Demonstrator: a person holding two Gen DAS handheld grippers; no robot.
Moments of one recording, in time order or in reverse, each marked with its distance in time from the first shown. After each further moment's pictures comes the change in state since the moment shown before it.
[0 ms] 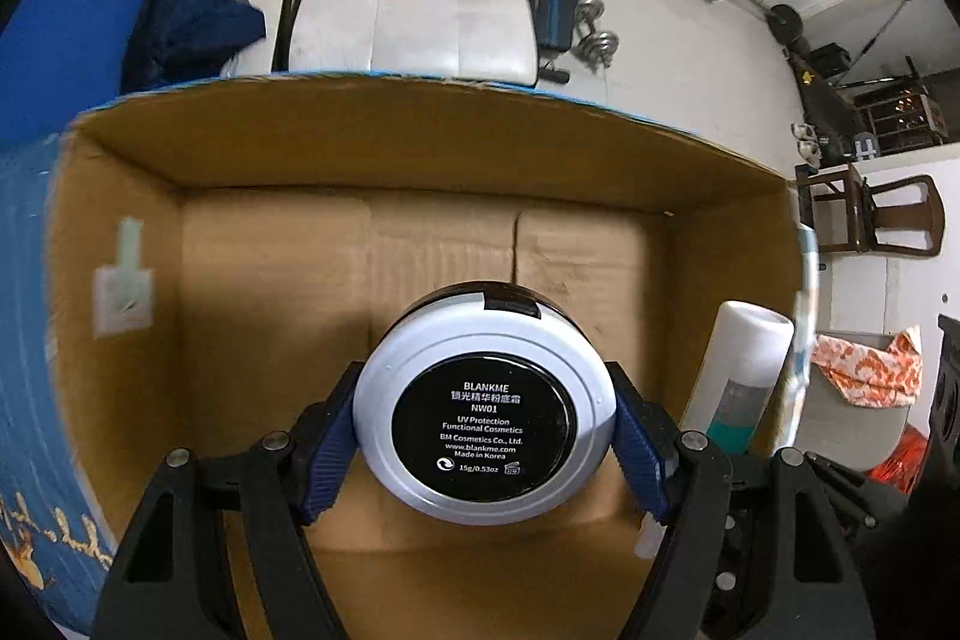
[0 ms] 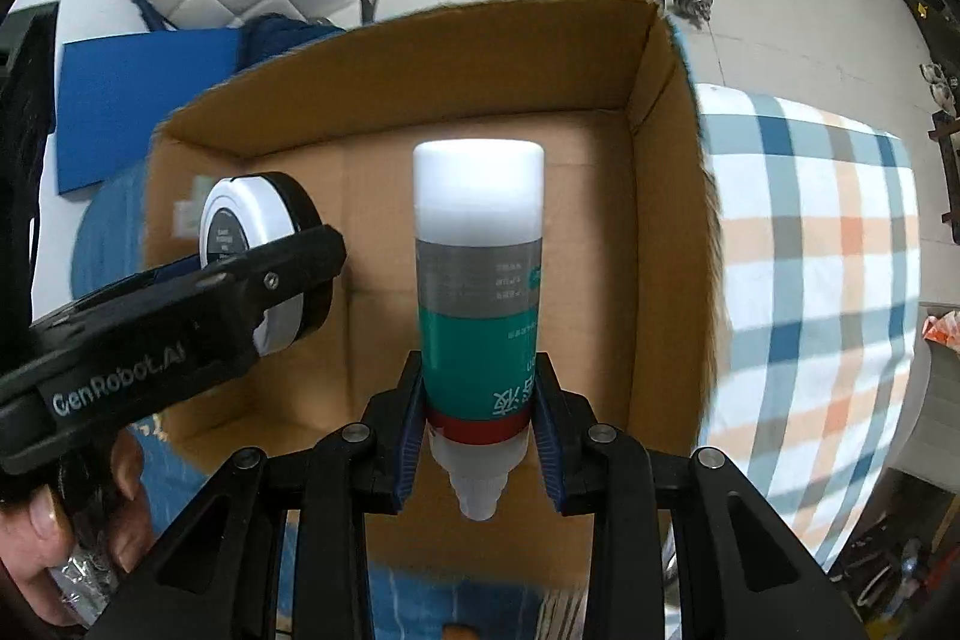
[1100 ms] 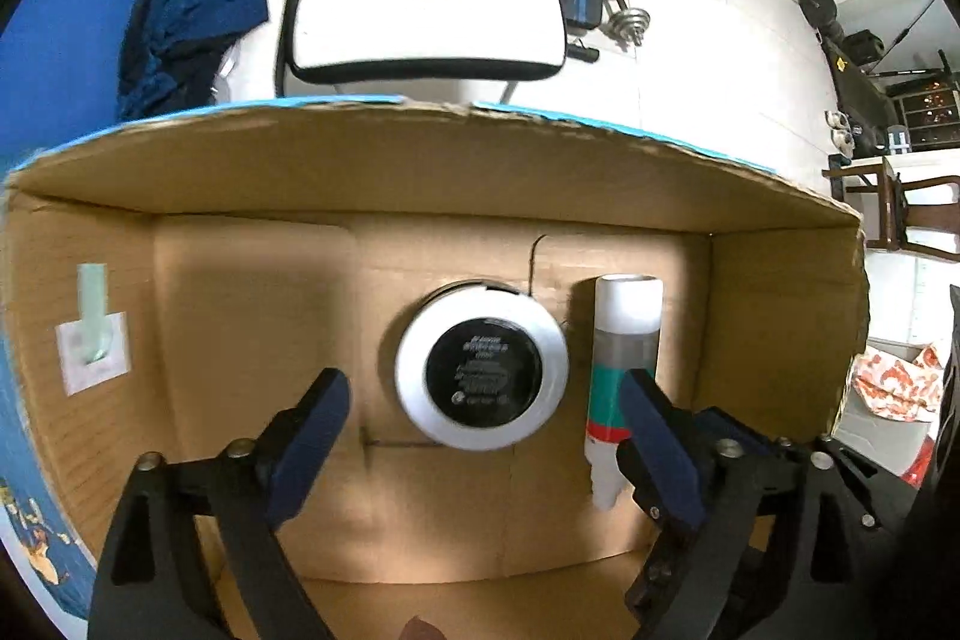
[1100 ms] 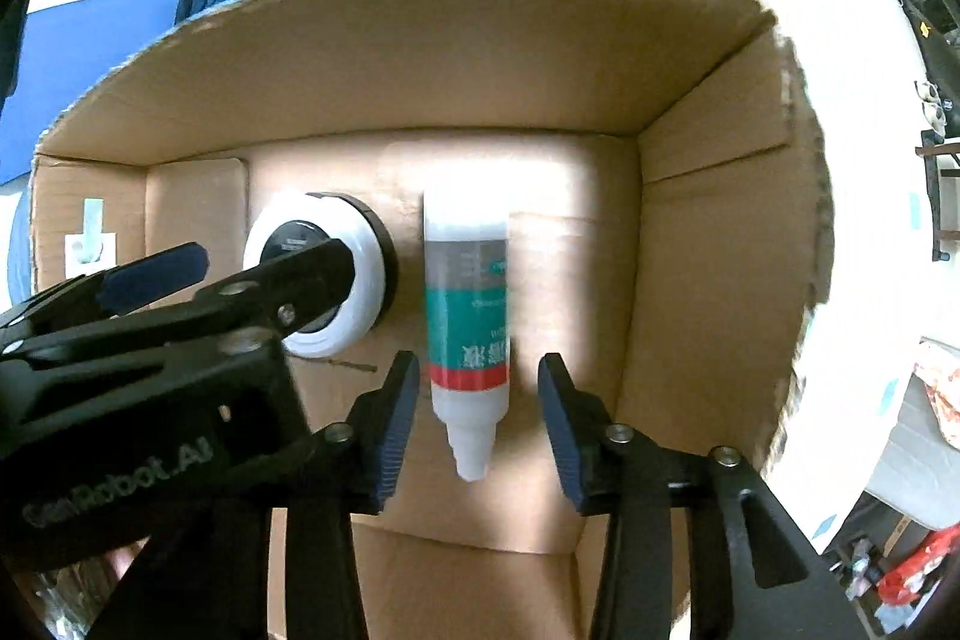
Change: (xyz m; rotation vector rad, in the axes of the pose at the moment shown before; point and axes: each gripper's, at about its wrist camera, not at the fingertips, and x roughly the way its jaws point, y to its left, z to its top) left arm 0.004 -0.001 0.030 -0.013 0.070 0.074; right arm 0.052 0.014 0.046 -0.044 0.098 -0.114
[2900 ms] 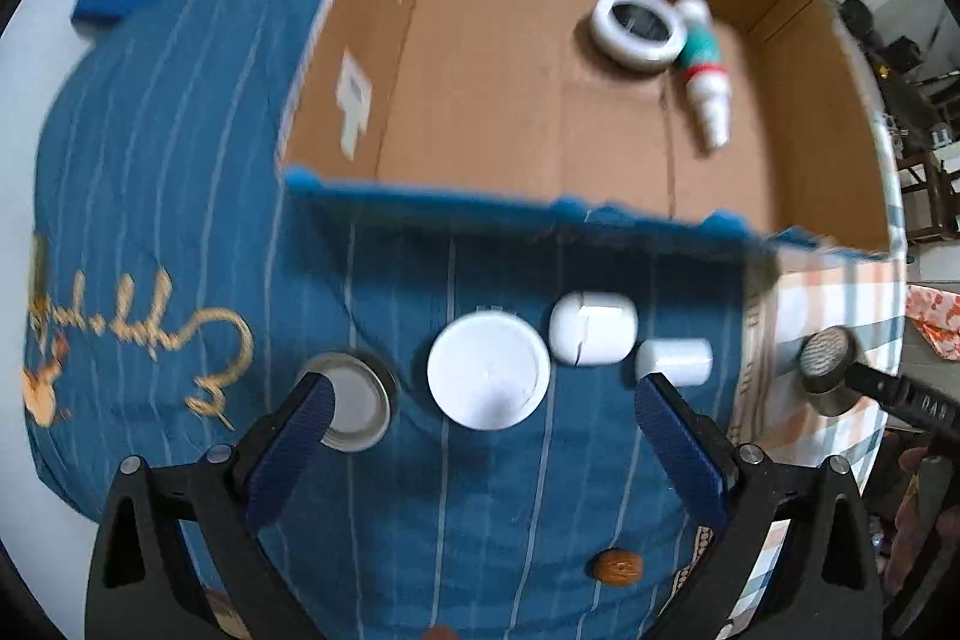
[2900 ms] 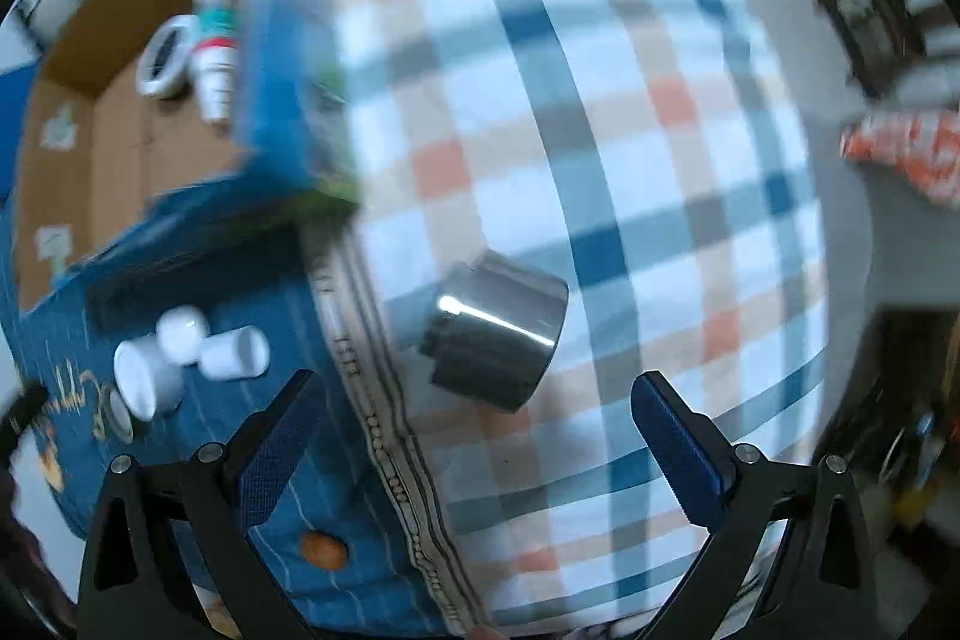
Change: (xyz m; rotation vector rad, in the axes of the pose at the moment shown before) left arm -0.020 0.060 -0.250 -0.057 -0.131 0.195; right arm -0.009 -0.134 -0.249 0.317 -0.039 -0.009
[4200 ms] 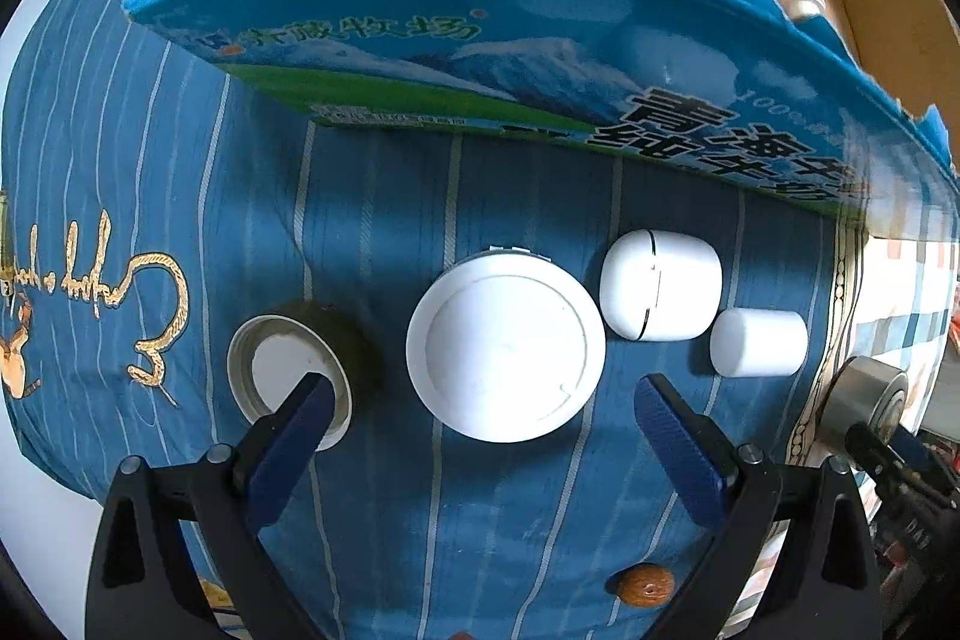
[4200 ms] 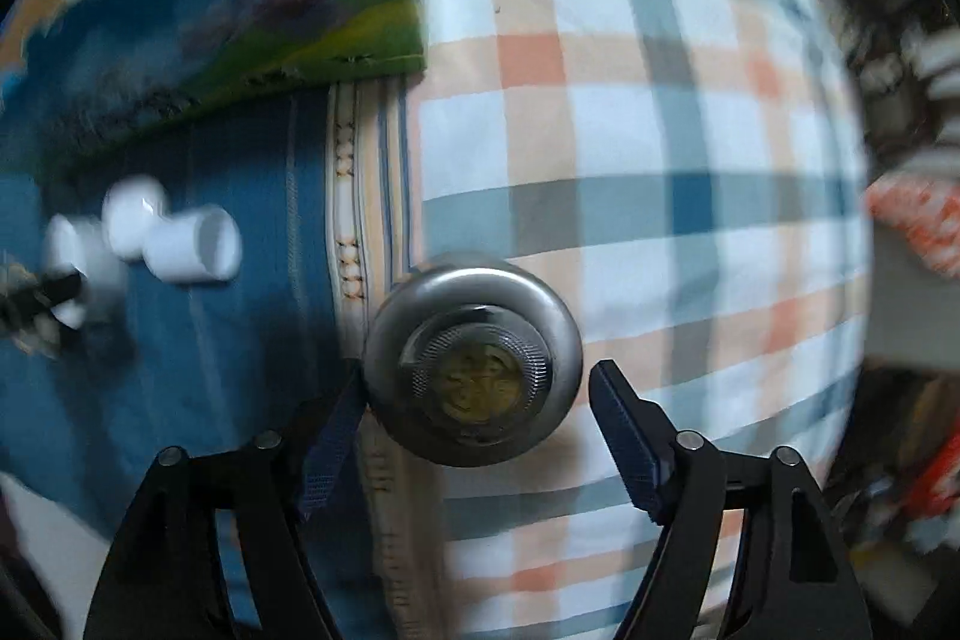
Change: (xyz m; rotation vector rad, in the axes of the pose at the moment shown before) left arm 0.090 -0.010 -0.016 -0.032 0.160 0.028; right arm 0.044 0.040 -0.047 -0.189 -0.011 -0.053
